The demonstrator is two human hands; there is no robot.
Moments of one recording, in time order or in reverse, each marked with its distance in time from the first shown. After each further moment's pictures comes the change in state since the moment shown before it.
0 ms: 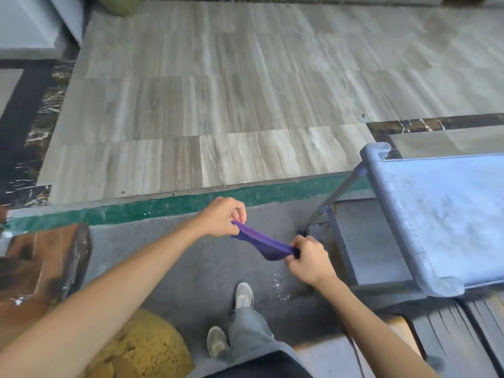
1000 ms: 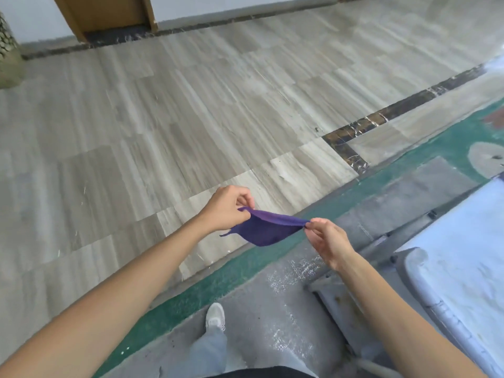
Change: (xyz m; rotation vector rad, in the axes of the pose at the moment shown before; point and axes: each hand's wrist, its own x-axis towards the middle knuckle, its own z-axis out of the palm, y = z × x) left_hand 0.385 0.040 -0.284 -0.042 0.017 0.289; right_hand 0.378 -0.074 -0.186 1.675 0.413 0.564
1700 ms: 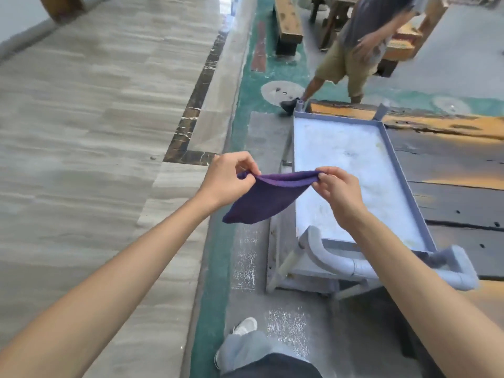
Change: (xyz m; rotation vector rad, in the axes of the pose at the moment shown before) left_hand 0.229 0.267 0.126 -0.038 -0.395 0.780; right_hand -0.013 -0.158 -0.162 0.239 0.769 -0.560
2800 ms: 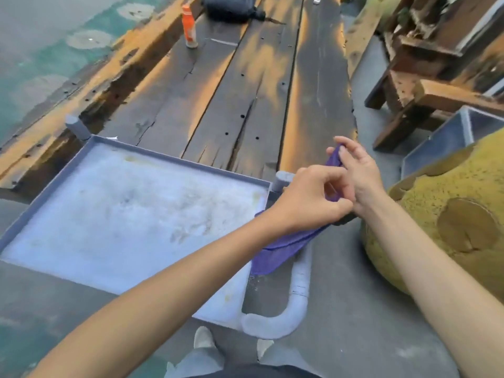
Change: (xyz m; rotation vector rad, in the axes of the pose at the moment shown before) left_hand 0.080 0.239 0.270 -0.635 -1.512 0.804; right_hand -0.061 -0.039 -0.211 0.354 1.364 -0.191
